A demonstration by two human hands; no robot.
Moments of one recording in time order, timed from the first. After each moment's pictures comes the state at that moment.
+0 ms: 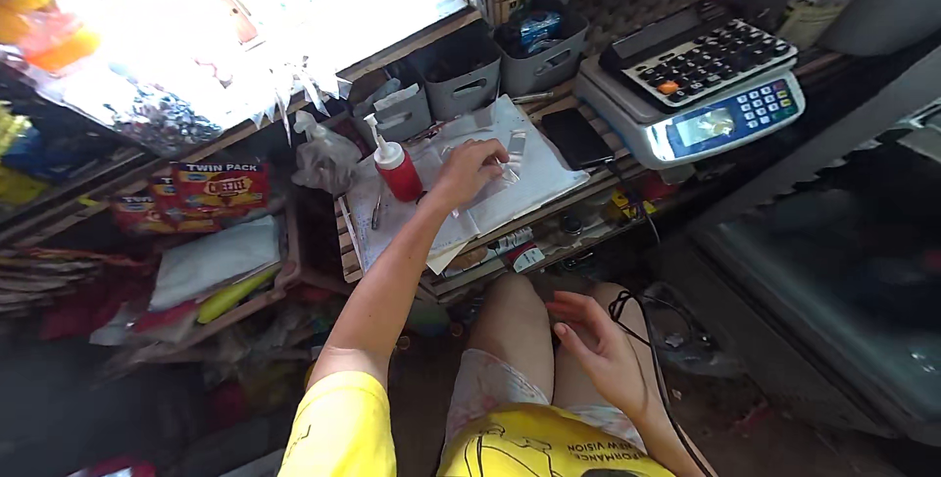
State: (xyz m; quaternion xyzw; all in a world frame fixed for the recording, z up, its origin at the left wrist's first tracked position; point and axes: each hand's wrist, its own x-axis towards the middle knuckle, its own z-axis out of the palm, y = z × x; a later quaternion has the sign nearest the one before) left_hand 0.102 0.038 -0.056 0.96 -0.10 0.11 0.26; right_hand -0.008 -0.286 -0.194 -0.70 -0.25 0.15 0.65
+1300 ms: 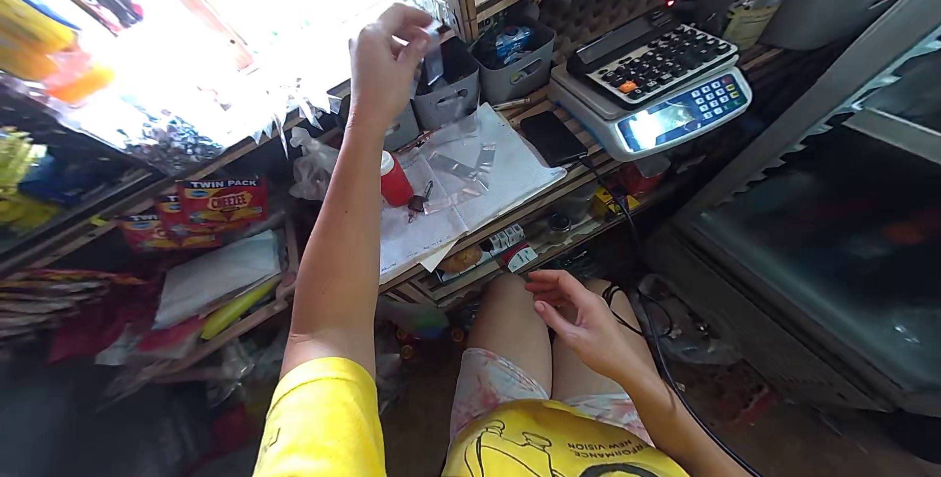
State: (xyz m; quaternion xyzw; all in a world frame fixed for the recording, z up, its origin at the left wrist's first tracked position) left_hand 0.099 0.054 0.102 0.93 0.00 0.29 0.23; right_hand 0.008 -0.275 -0.160 -0.69 -0.33 0.14 0.63
